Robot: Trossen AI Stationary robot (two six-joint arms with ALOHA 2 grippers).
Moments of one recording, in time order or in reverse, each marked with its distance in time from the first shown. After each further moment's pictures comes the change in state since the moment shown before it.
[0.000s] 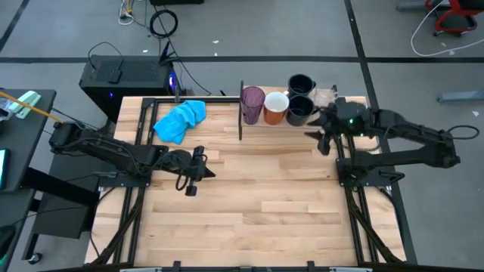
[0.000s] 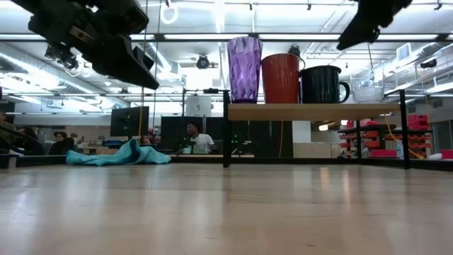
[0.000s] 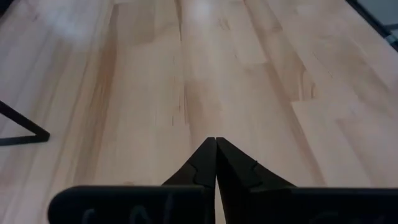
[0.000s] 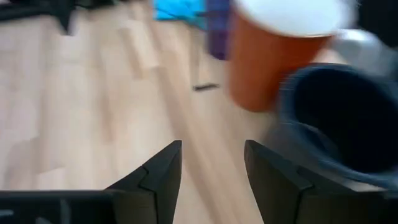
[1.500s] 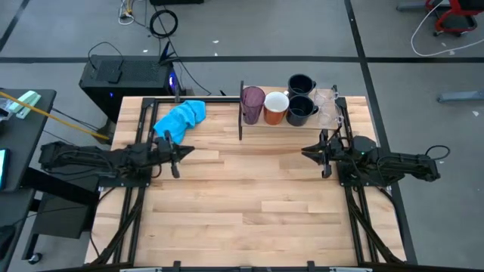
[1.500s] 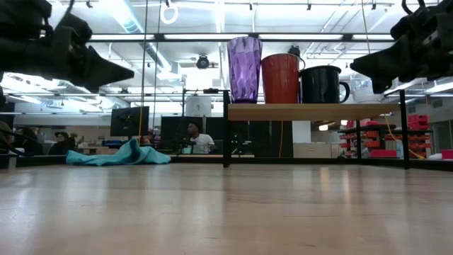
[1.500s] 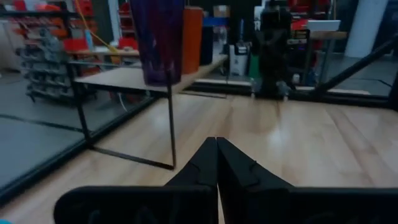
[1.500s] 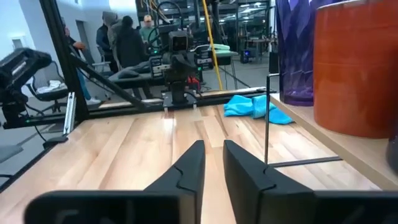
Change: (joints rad) left arm 0.137 -0.737 -0.523 0.340 -0.265 -0.056; right arm 0.107 -0.745 -0.915 0.818 -0.152 0.022
